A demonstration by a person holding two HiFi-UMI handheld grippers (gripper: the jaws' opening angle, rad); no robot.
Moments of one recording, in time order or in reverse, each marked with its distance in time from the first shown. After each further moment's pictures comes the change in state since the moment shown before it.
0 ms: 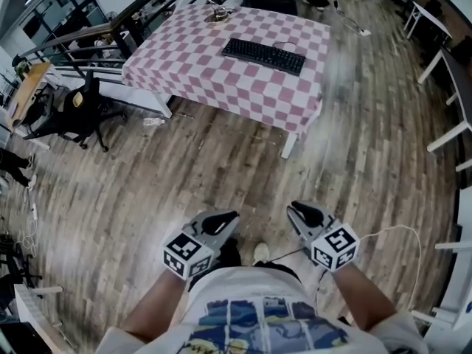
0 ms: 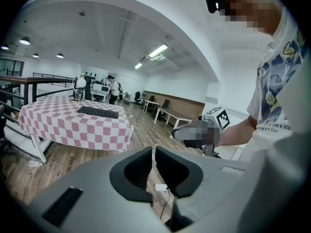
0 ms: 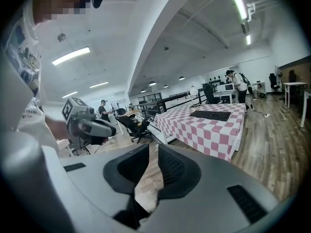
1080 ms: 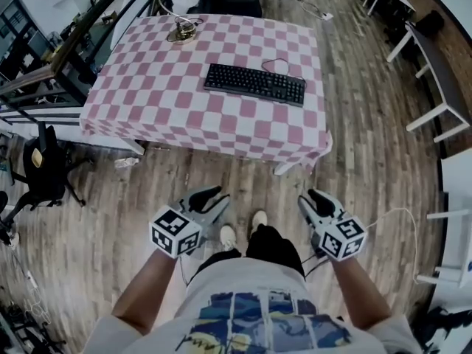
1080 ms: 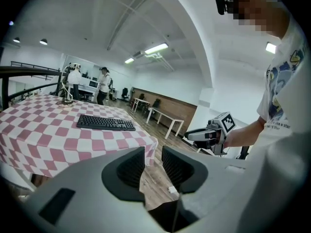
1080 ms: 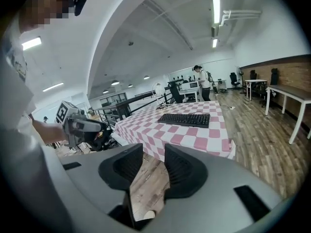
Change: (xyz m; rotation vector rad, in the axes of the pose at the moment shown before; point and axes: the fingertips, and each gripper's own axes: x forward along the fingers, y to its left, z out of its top) left arm 0.087 0.365 0.136 0.025 0.046 -0.228; right arm 0.230 -0.162 0.111 0.221 0.027 -0.424
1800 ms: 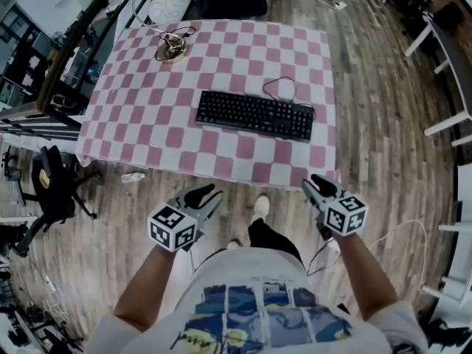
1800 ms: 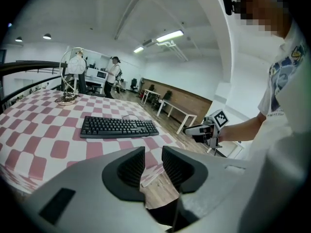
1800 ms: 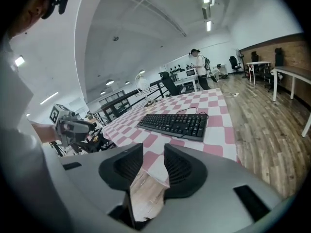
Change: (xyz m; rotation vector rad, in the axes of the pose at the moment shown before) left arm 0.143 0.170 0.069 -0.062 0.119 0.083; right arm 0.185 -0.191 0.071 0.110 0.096 0.050
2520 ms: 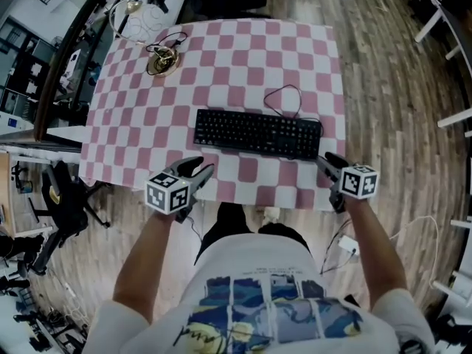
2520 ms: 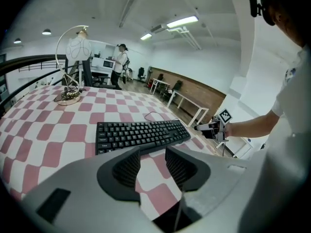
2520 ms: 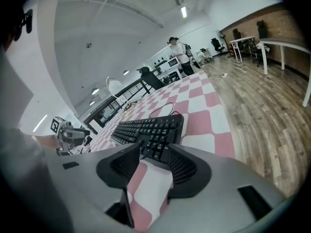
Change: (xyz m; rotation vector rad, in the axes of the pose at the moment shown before) left arm 0.102 0.160 0.055 -0.048 0.158 0.076; right arm 0.109 -0.155 0.044 0.247 0.051 -0.014
